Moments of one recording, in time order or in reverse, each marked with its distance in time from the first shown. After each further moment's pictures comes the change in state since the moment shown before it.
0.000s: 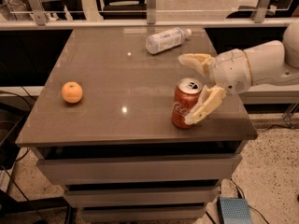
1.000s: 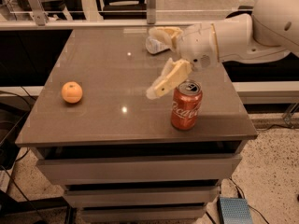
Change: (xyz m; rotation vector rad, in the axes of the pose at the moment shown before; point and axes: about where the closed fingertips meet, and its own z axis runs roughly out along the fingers) arm -0.086 -0.028 0.050 0.018 -0.091 -0.040
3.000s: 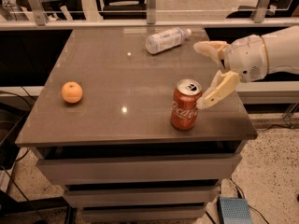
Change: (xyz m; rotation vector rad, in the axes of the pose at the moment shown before) arm 0.073 0.002 -0.091 0.054 0.110 0.086
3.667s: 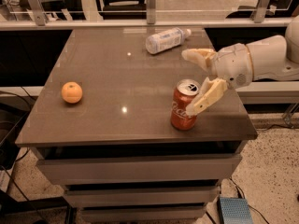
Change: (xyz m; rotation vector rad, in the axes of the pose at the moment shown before) arm 0.003 0.011 0.025 -0.050 -0.035 0.006
